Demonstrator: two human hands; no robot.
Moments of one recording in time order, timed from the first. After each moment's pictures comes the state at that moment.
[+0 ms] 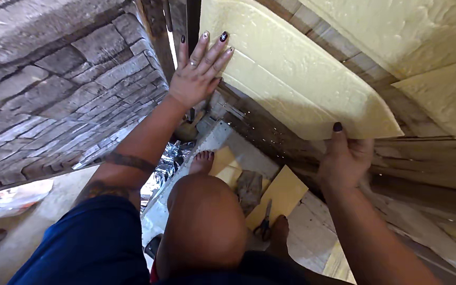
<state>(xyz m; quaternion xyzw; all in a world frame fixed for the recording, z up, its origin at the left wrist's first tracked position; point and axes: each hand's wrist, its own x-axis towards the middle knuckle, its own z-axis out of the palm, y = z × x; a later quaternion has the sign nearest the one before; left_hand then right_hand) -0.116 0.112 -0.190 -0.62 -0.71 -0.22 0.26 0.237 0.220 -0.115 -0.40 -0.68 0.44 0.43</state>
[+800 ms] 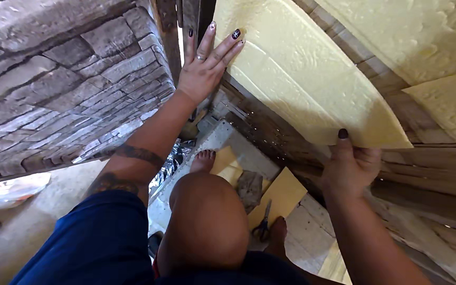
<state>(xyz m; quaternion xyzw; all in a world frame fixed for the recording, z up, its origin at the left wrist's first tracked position) -0.116 0.121 -0.193 -0.57 -0.72 -0.23 0.30 0.234 0.204 -0.106 -0.38 -0.70 0.43 0.43</state>
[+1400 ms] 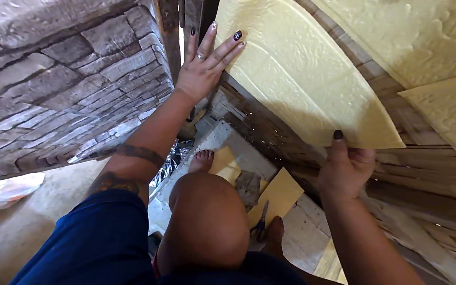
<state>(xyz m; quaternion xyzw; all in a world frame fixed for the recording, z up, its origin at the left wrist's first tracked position) -0.123 0.120 -0.195 -0.60 -0.71 -0.25 0.29 0.229 0.200 -0.104 -0.38 -0.69 0.43 0.44</state>
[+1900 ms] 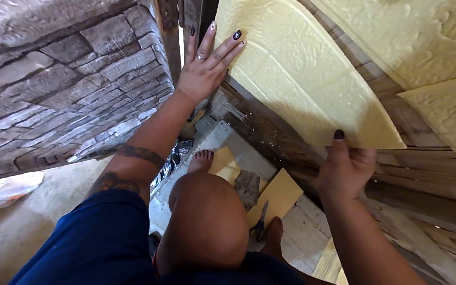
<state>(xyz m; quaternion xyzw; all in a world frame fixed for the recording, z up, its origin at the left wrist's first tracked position) -0.120 0.124 -0.199 -0.58 -0.70 -0.27 0.30 0.230 0.203 -0.103 -0.37 -0.71 0.43 0.42</state>
